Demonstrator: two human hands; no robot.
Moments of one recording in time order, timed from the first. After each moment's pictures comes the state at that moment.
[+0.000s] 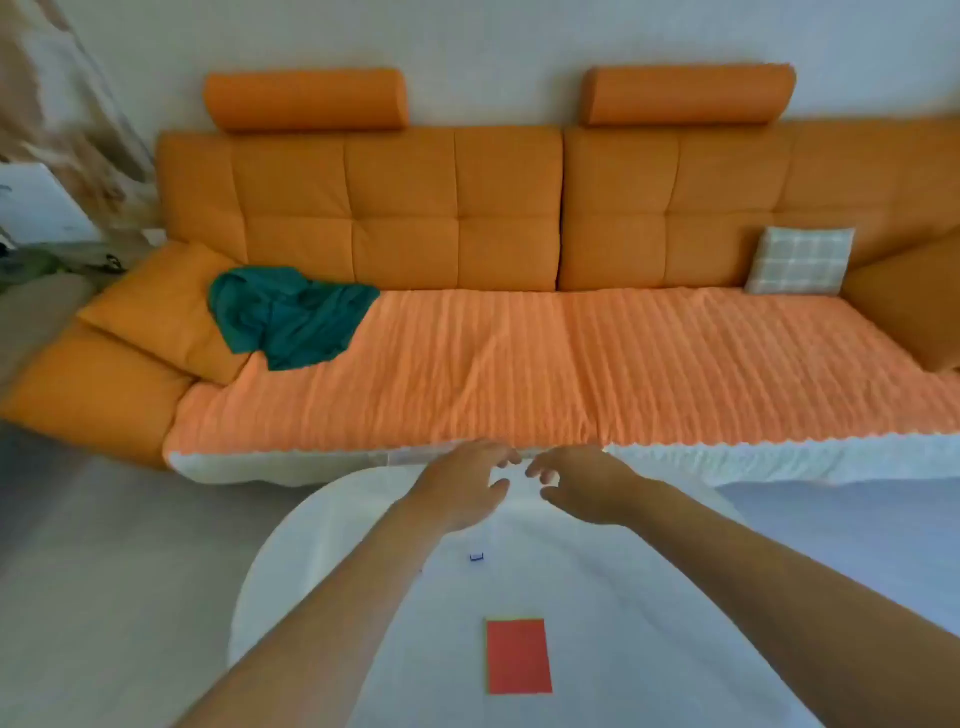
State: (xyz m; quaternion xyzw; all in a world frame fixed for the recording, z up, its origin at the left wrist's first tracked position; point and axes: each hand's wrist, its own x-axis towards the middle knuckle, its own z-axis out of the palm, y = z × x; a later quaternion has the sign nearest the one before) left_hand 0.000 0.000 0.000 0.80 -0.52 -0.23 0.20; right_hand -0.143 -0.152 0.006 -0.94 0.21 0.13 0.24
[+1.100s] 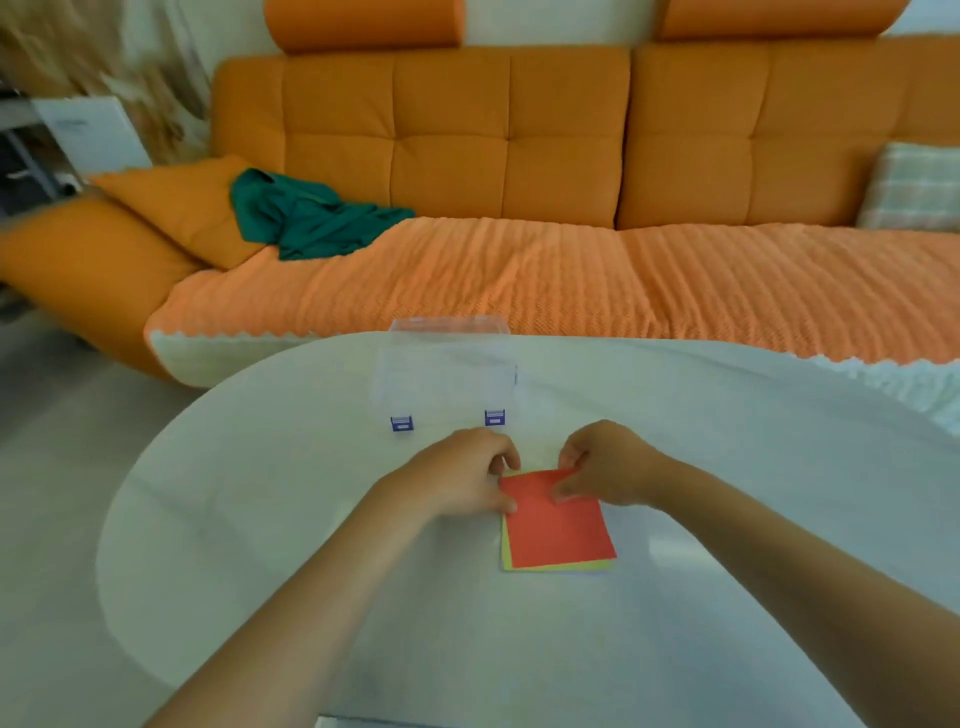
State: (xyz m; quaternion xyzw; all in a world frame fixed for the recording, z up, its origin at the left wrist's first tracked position) left_hand -0.042 0.061 -0.367 0.83 -0.50 -0.20 0.15; right_hand -0.179 -0.109 -0.357 -0.91 0.25 0.07 0.31
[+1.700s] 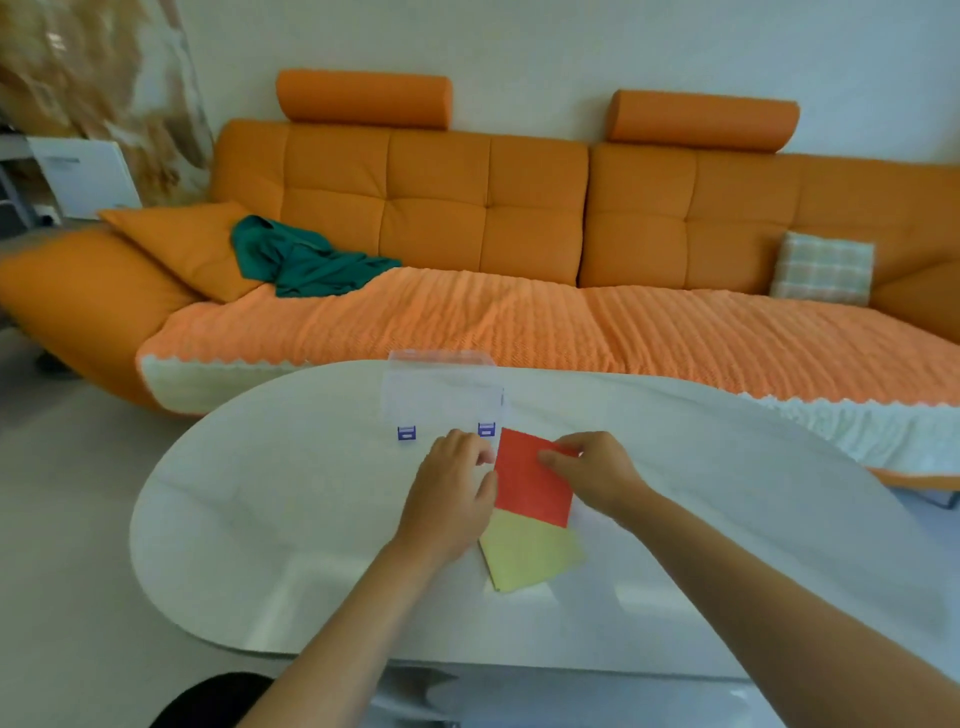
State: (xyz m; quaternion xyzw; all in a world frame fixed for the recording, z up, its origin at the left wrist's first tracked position) left_hand -0.106 0.123 -0.362 0.79 -0.48 0.08 0.37; right_hand -0.216 -0.045 -0.332 -0.84 0.34 -0.15 0.39
